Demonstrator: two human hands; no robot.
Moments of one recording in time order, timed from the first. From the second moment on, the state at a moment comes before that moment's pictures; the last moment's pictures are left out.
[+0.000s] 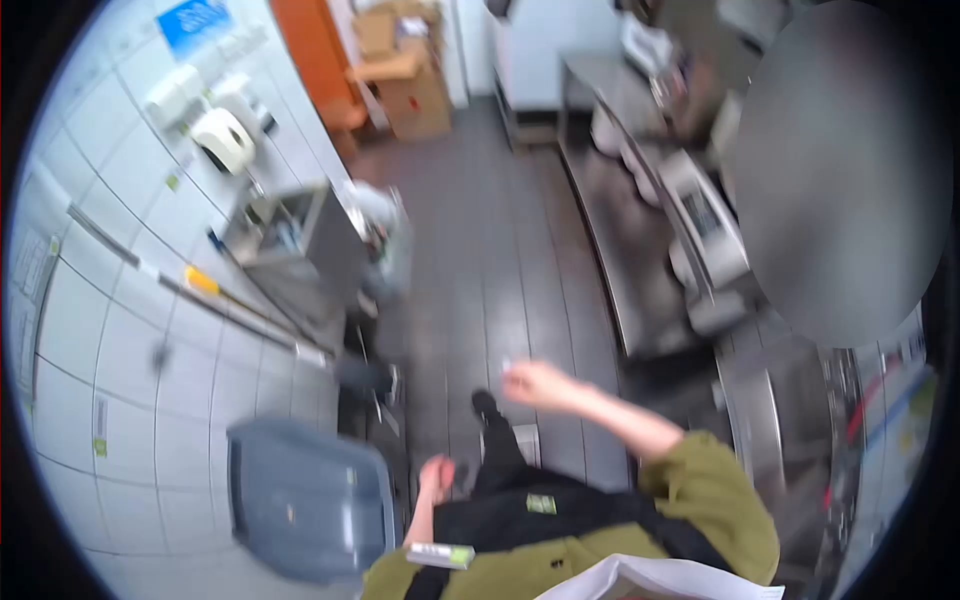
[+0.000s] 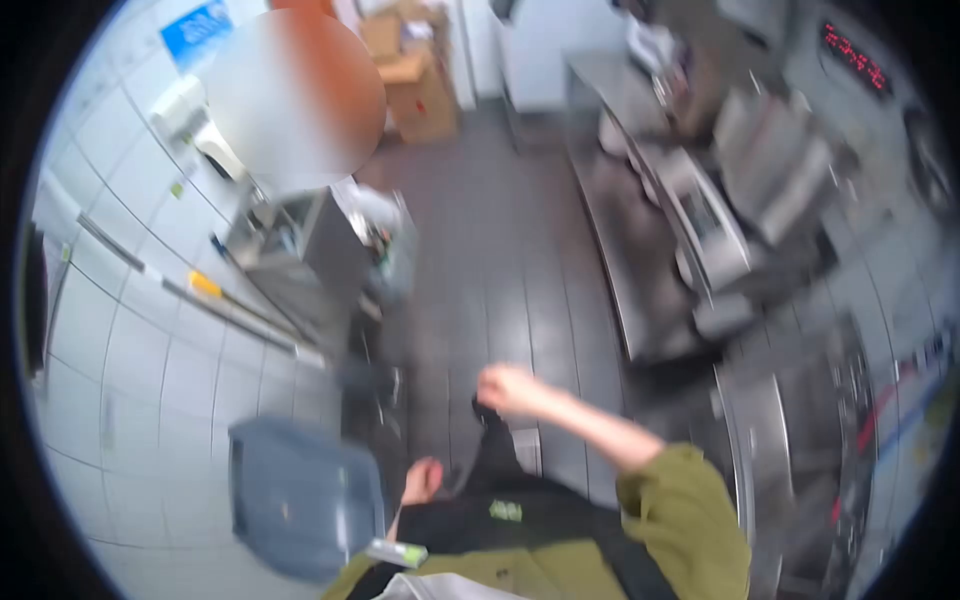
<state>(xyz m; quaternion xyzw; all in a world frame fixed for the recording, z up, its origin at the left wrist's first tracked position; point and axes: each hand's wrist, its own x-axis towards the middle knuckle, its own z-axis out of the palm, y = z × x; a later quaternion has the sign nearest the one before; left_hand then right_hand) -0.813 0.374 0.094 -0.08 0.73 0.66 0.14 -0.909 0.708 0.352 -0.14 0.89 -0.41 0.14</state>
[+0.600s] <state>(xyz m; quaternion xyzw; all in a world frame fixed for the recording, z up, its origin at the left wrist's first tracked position) -1.664 0.712 0.124 0.22 0.85 0.36 0.31 -1.498 1.039 0.262 0.24 0.88 -0.23 0.33</state>
